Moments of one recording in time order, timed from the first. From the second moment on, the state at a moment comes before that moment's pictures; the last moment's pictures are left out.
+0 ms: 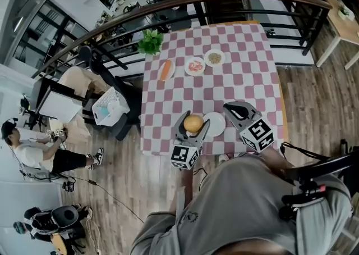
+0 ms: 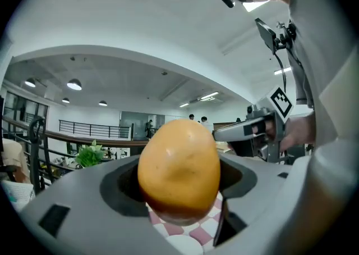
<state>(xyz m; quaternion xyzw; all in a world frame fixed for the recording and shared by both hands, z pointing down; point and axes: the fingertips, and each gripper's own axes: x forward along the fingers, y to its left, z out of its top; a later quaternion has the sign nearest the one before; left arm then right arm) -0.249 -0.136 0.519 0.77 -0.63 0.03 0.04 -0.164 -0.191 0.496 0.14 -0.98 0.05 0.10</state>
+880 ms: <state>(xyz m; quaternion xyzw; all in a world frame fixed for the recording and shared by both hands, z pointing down) -0.230 -0.117 0.441 0.77 -0.64 -0.02 -0.01 -0.166 -0.182 0.474 0.13 -0.99 0.04 0.07</state>
